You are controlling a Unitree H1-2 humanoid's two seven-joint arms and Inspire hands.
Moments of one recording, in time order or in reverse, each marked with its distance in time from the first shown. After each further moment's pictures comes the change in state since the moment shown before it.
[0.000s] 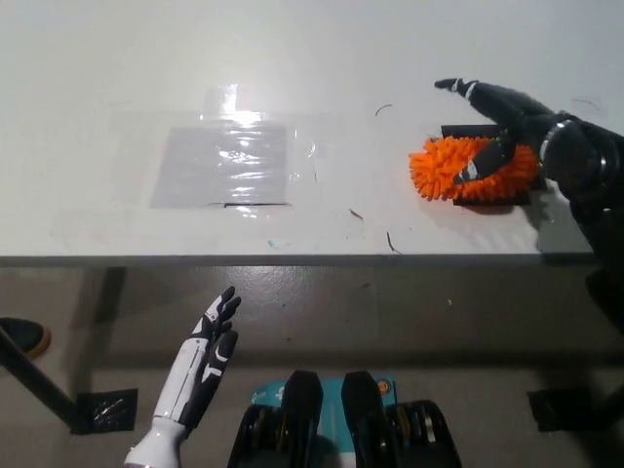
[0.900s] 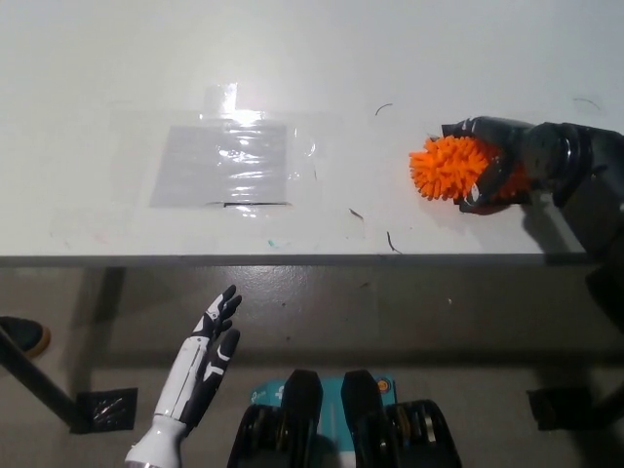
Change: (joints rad) left_arm -0.006 0.000 0.000 0.006 0.013 -0.004 0.000; right_arm -0.139 0.055 0.107 0.423 -0.046 -0.054 0.014
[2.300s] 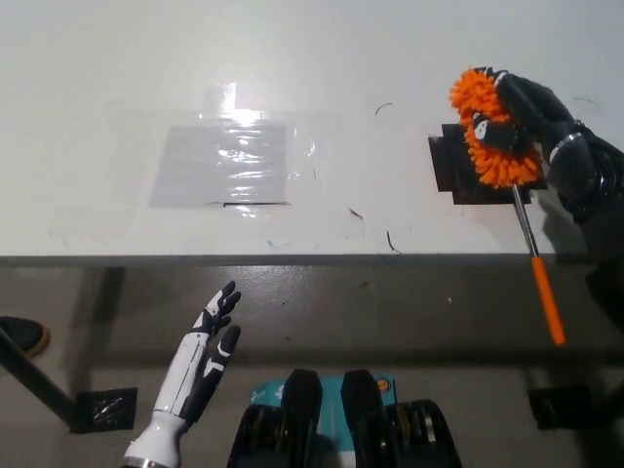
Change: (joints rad) left_arm -0.009 0.000 0.005 -0.003 0.009 0.006 0.000; right_arm 0.033 0.010 -0.210 0.134 0.039 -0.367 -0.461
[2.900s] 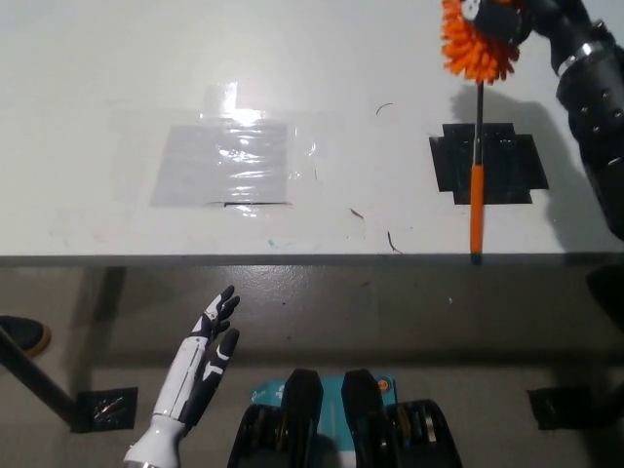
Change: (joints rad) left_arm 0.009 0.000 0.000 0.002 -0.001 0.006 0.000; right_arm 0.036 -0.038 -0.141 -0.648 0.060 0.188 0.117
